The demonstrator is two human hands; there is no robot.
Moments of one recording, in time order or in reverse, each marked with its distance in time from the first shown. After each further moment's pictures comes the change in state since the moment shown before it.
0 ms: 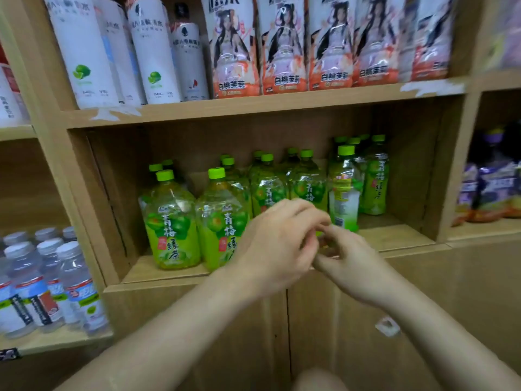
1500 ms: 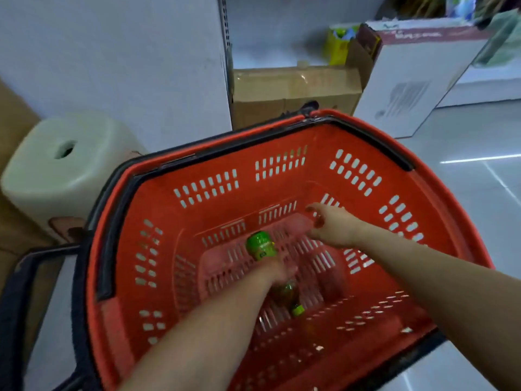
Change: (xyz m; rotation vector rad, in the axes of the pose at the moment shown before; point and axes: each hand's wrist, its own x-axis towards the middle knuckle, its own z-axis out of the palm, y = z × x) left_hand -0.186 0.672 0.534 -0.514 -1.810 0.536; right_hand -0.675 0.369 -0.219 -0.161 0.307 1.761
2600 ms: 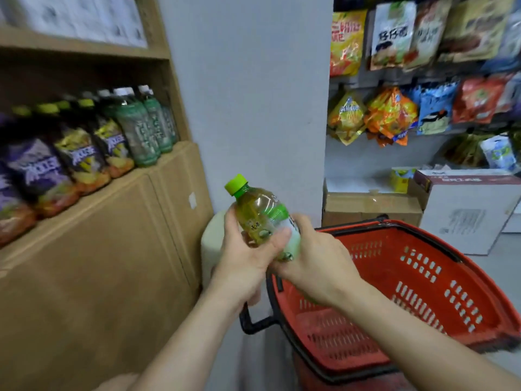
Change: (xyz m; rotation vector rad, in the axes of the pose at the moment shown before) left_hand -0.455 -0.046 -0.124 -1.121 0.956 0.719; right_hand -0.287 -0.279 -0.025 0.102 0.637 -0.624
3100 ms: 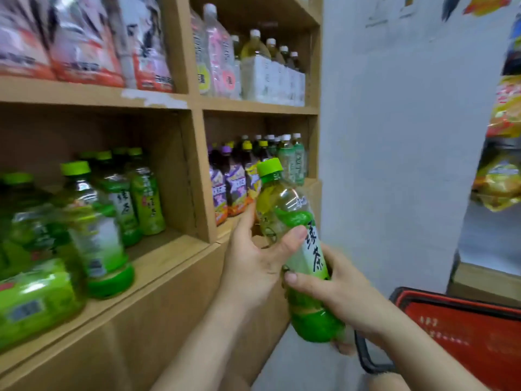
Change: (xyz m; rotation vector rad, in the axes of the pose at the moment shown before) left_hand -0.104 0.127 -0.147 0.187 0.277 0.465; right_hand -0.028 -0.182 0.022 1.010 -0.523 -0.262
